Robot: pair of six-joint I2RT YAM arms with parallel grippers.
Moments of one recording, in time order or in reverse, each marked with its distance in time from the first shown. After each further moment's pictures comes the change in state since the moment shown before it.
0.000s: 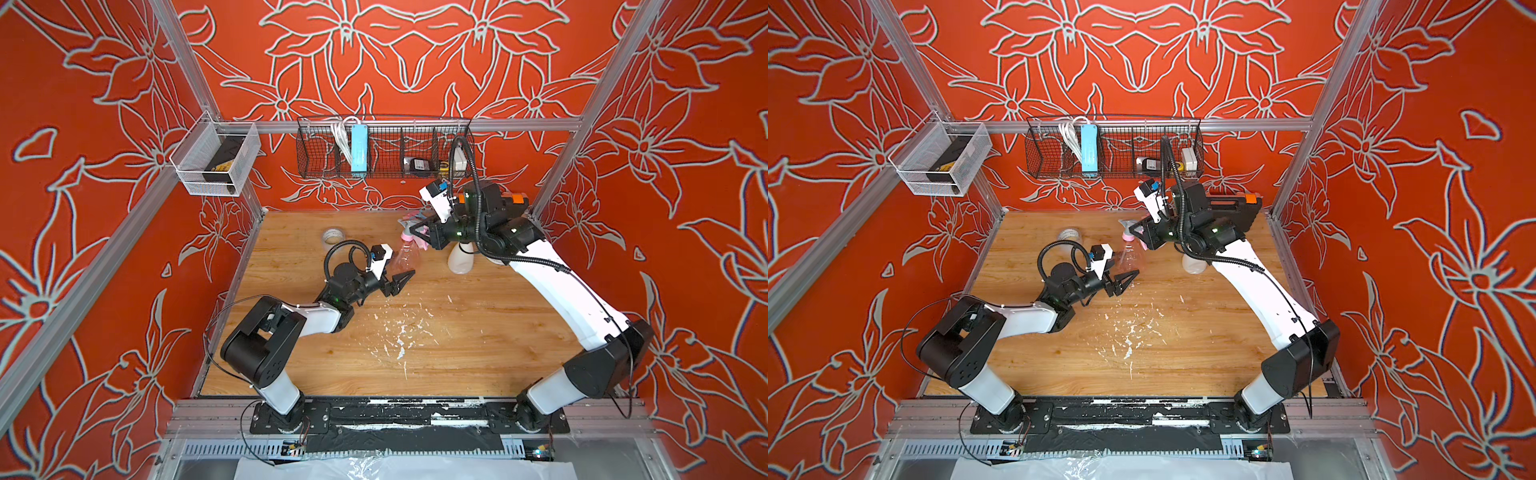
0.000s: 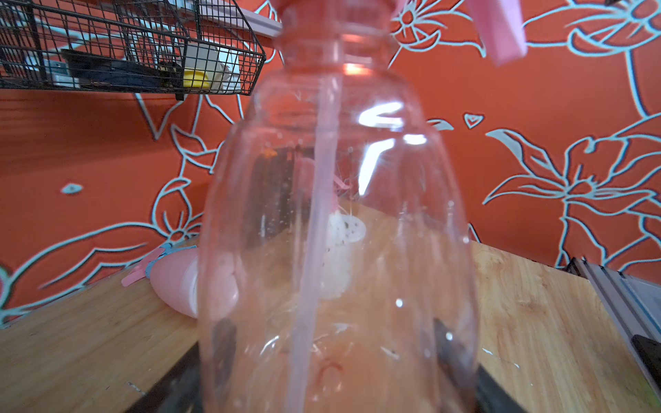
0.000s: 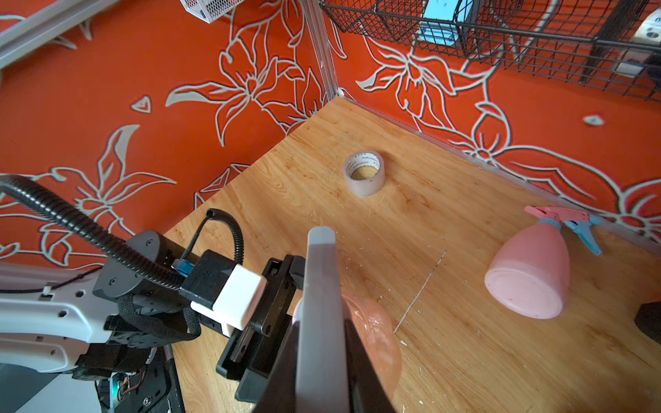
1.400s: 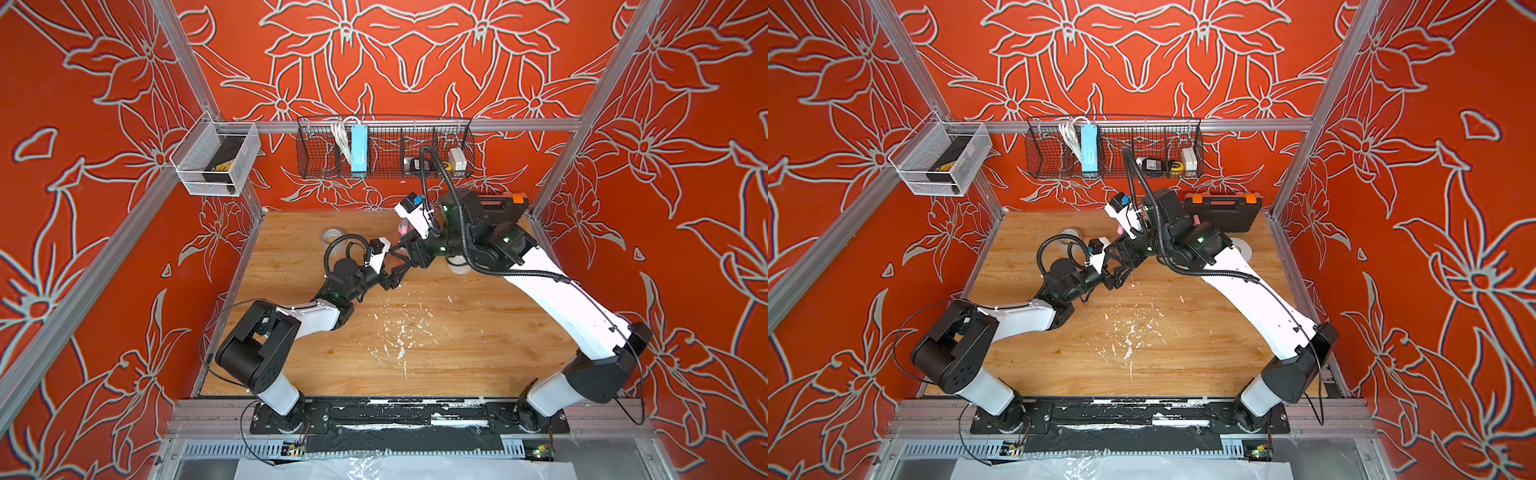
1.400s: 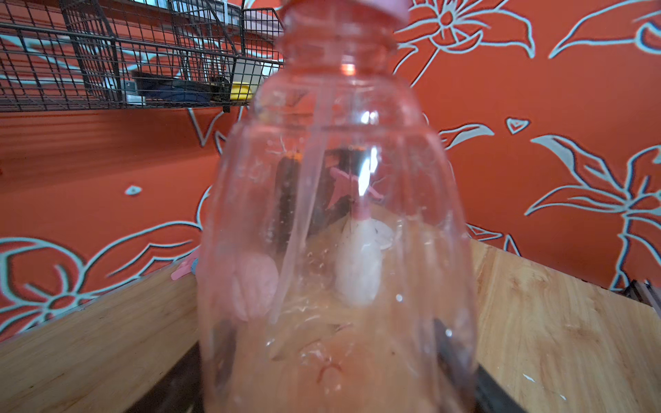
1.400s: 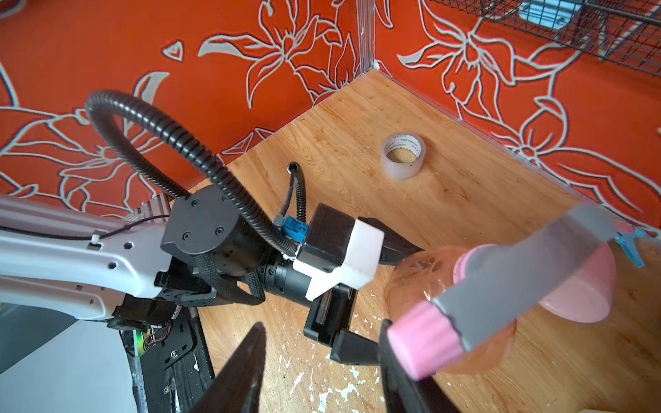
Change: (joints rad) left arm 0.000 -0.042 0.032 -0.079 -0.100 0.024; right arm 0.206 0.017 0.120 -0.156 0.128 -0.013
